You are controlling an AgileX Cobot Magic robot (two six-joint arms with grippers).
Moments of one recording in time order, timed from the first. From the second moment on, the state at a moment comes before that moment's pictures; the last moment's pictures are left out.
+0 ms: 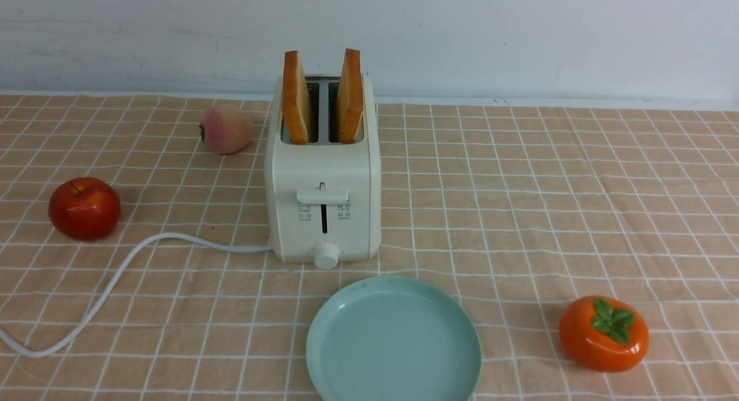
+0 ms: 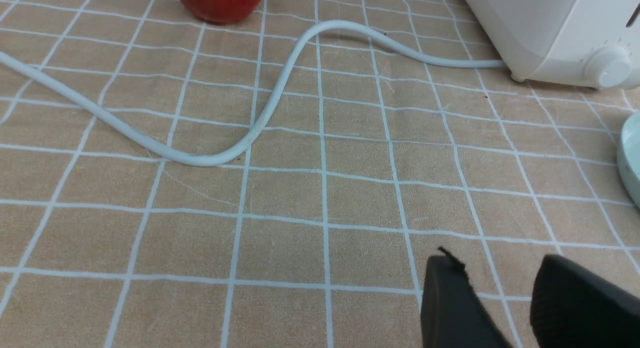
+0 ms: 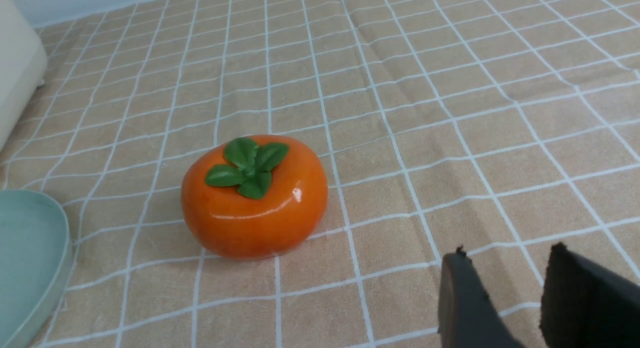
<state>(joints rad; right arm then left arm) -0.05 -0.01 0.01 0.02 0.39 0.18 -0.13 -0.01 0.03 0.02 0.41 -0.28</state>
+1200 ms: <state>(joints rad) -0.05 -0.01 0.02 0.03 -0.13 0.20 -0.13 -0.01 0.03 0.05 -0.22 -0.39</state>
